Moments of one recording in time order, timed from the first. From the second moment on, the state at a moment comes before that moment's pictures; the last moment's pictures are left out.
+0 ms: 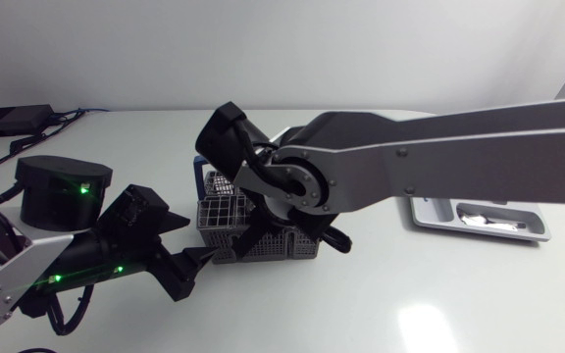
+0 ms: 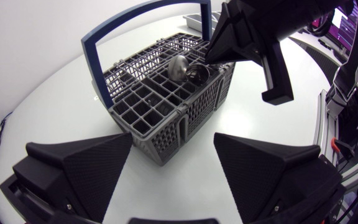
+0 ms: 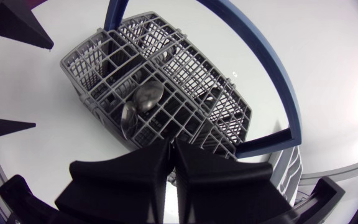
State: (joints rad) left arm -0.50 1.04 0.52 -0.17 0.15 0.21; right arm 0.96 1.79 1.31 -0.63 0.48 0.02
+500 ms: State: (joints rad) left arm -0.50 1.07 0.52 -0.17 0.15 0.21; right arm 0.98 1.66 1.31 -0.64 0.51 -0.05
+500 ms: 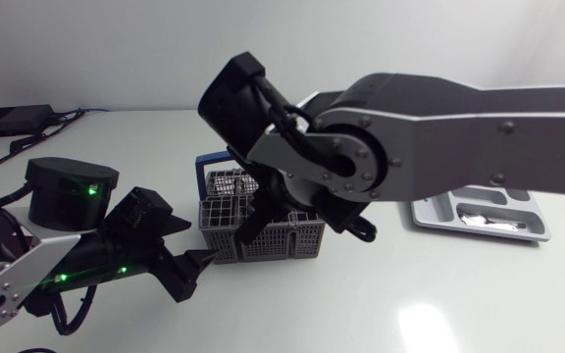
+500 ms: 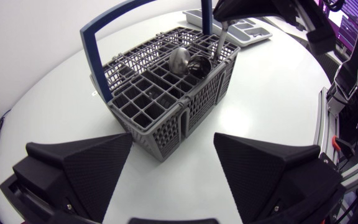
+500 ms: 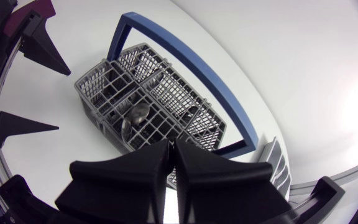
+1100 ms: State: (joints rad) left arm -0.50 1.09 0.52 -0.17 0.15 0.21; right arm 0.99 1.42 1.29 -0.68 0.43 -0.08
